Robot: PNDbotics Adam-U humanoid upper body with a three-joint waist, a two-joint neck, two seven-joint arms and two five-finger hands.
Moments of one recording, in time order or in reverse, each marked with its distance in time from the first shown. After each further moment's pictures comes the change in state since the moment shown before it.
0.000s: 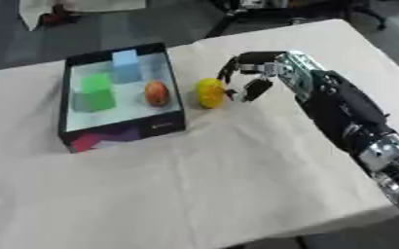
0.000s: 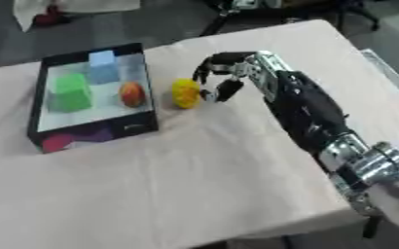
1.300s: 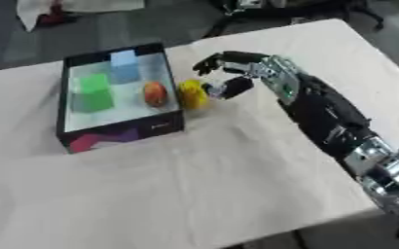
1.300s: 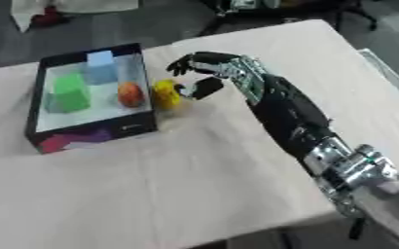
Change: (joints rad) left arm 0.000 0.000 0.000 -0.001 0.002 0.000 -0.008; right arm -0.008 0.029 0.010 -0.070 -0.268 0.029 0.110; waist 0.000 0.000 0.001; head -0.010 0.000
